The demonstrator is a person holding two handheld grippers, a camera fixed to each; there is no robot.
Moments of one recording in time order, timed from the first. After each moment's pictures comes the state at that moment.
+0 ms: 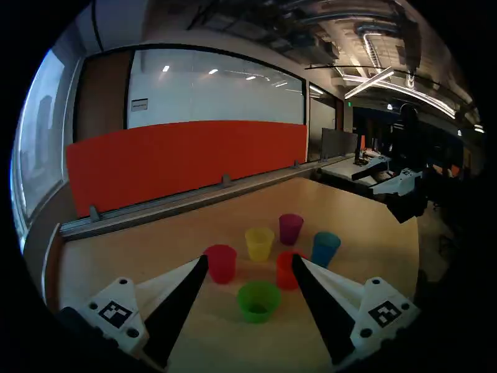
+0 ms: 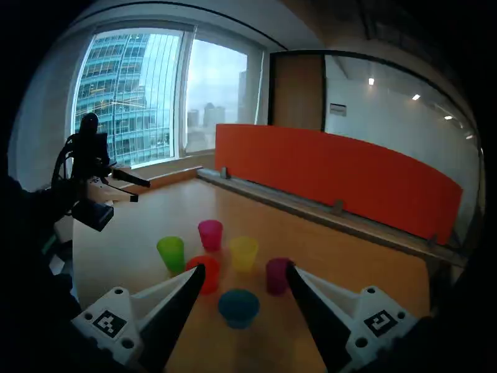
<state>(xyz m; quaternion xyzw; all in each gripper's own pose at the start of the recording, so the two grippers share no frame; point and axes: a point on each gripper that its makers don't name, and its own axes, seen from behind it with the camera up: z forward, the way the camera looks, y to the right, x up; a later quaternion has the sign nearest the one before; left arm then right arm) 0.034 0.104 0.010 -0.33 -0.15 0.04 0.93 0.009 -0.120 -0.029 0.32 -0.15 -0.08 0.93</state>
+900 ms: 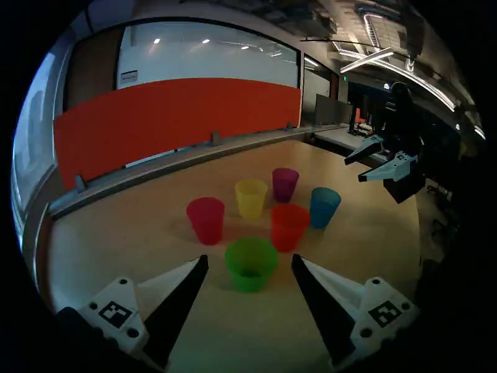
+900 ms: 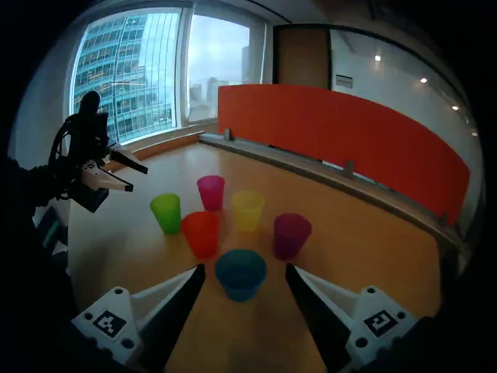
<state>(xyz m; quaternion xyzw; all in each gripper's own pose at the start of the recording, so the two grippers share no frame) -0.048 0.115 -0.004 -0.35 -0.24 0.07 0.90 -0.075 -0.115 -0.028 0.33 -0.23 -0.10 0.91</state>
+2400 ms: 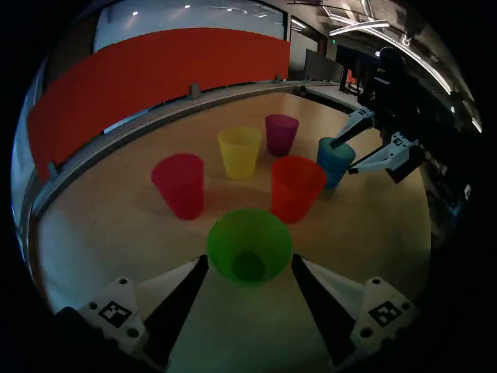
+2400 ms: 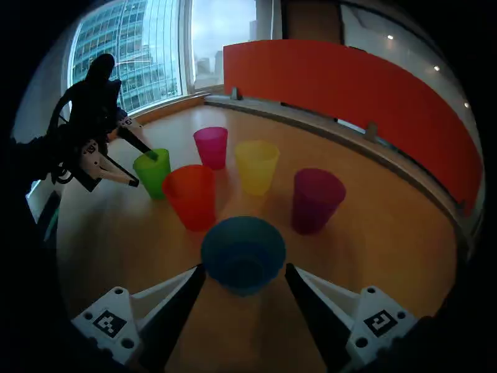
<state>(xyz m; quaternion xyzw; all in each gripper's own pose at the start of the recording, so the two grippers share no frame) -0.128 0.144 0.020 -0.38 -0.33 0.13 0.85 -0.165 -0.137 -0.005 0.35 -0.31 -0.12 0.88</state>
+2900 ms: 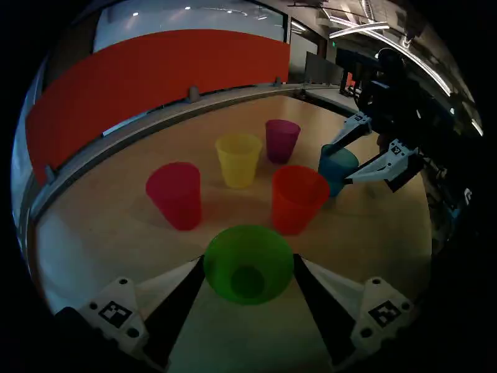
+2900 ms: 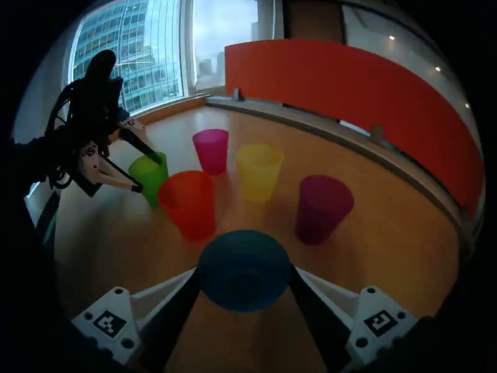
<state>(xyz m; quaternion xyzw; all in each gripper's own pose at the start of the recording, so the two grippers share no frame) -0.127 0.157 0.032 -0.38 -0.33 0.12 0.86 -0.167 -0.149 0.009 0.35 -0.30 -0.12 0.88</state>
